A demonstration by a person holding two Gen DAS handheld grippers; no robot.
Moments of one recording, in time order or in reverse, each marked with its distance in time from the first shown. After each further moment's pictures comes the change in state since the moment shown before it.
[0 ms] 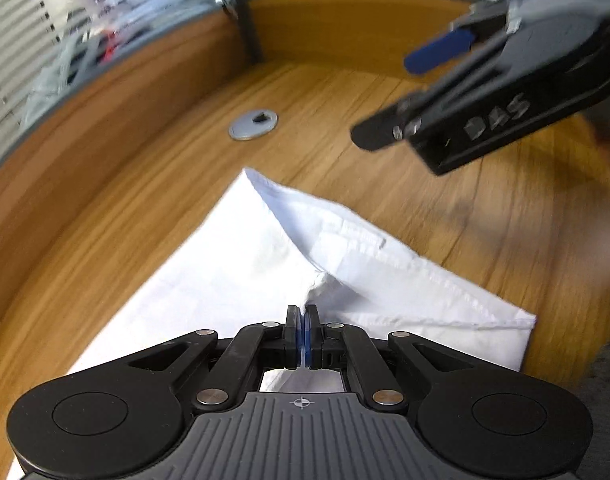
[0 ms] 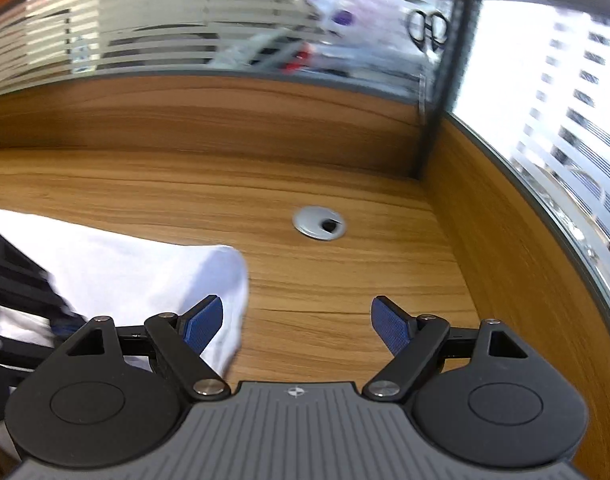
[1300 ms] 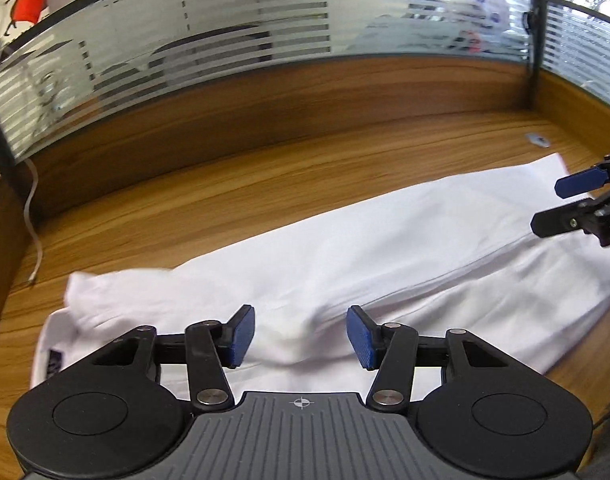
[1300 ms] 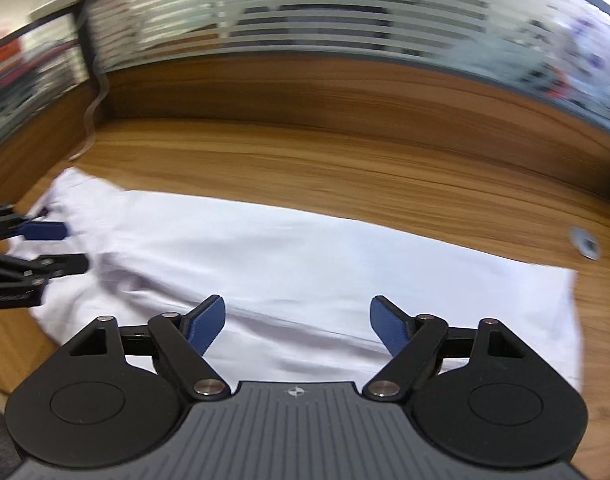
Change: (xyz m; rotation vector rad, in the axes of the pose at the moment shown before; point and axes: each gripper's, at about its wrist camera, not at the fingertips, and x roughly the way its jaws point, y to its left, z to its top) left arm -0.211 0.189 -0.260 -0.531 -0.058 0.364; right arm -0.032 0.290 0.041 -0.068 0.110 0.358
